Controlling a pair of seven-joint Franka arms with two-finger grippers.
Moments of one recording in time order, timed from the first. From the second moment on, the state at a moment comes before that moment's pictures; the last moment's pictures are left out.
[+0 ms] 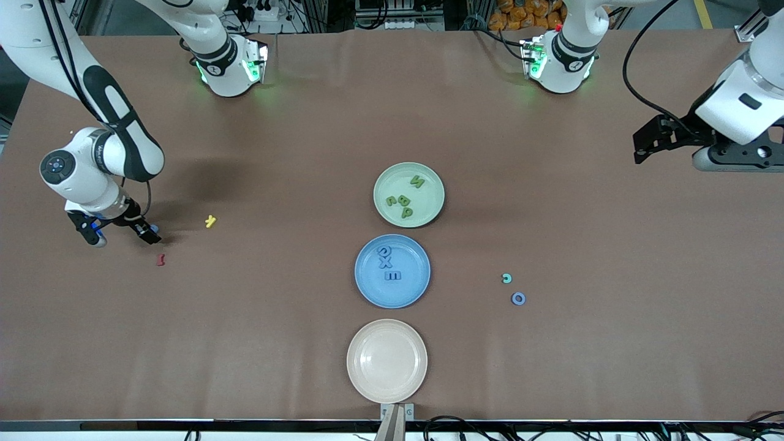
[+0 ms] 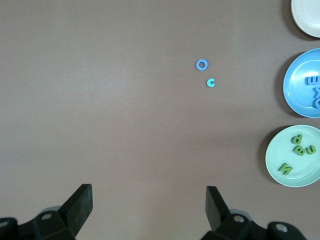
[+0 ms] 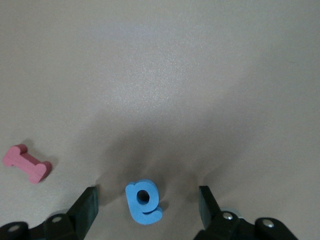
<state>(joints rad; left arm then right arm) -0.10 0.02 -0.08 -1.52 0.02 1.55 -0.11 -0.22 0.42 -0.09 -2.31 -0.07 2.82 0.58</state>
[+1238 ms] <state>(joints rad) -0.12 0.05 -0.17 -1.52 0.02 1.55 -0.22 -0.21 0.41 0.02 -2.16 -0.06 2.63 0.67</state>
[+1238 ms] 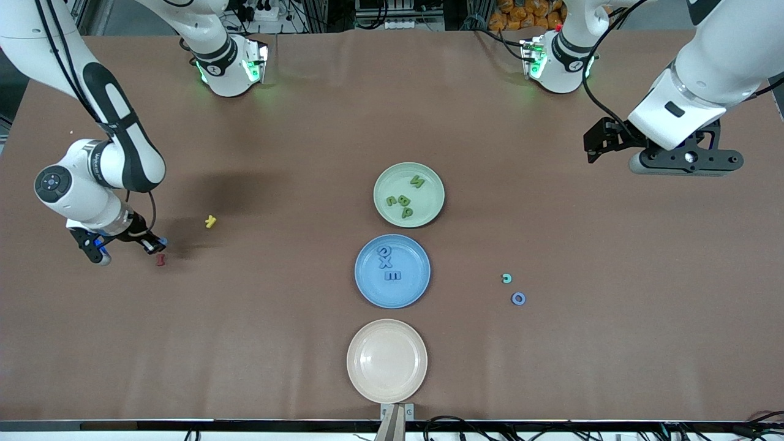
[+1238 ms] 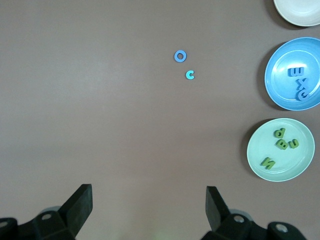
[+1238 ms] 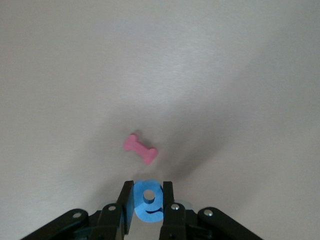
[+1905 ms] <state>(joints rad) -0.12 0.06 -0.17 -1.52 0.02 1.55 -0.23 0.01 0.40 0.05 -1.98 0.09 2.52 0.84</state>
